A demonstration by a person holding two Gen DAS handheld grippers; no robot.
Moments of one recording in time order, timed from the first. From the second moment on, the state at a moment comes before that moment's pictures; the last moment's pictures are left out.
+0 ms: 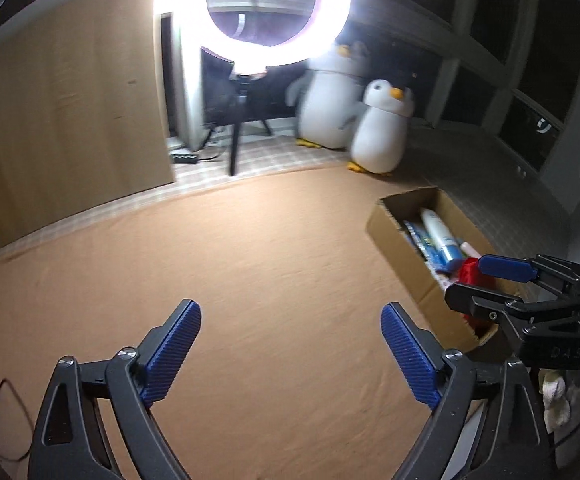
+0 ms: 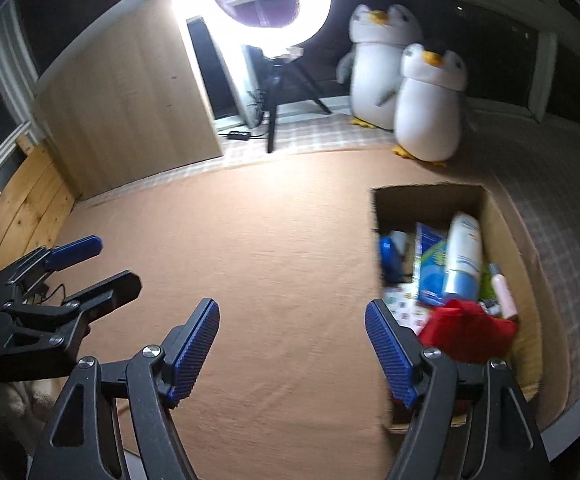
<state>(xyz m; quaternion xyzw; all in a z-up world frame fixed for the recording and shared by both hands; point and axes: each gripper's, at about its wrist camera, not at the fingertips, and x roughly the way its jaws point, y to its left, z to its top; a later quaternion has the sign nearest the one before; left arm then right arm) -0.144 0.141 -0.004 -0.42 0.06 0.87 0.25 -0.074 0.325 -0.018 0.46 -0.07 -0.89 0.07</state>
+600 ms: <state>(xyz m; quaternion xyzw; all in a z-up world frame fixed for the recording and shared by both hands) -0.118 0.014 -0.008 -0.44 0.02 0.89 0.14 -0.076 0.221 -0.036 0.46 -0.05 -0.88 0.13</state>
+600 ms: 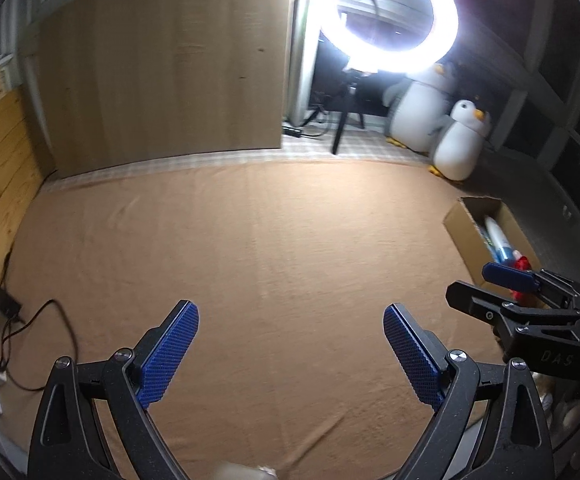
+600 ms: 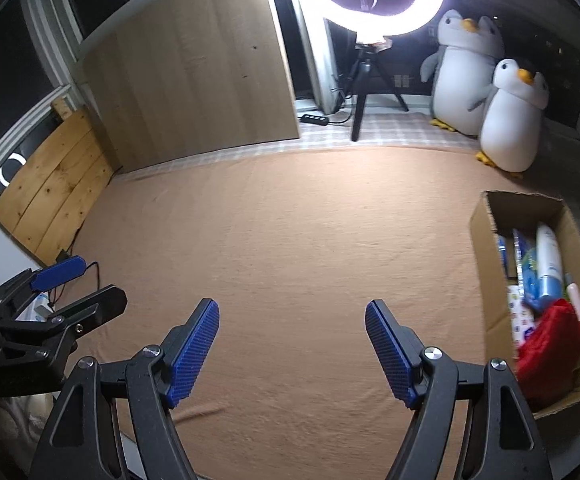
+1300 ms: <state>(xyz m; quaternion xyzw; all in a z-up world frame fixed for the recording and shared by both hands) -0.110 -0.034 -0.023 -0.45 0.00 0.89 0.08 -0.070 0.187 -0.040 0.46 -0.02 -0.88 0.11</state>
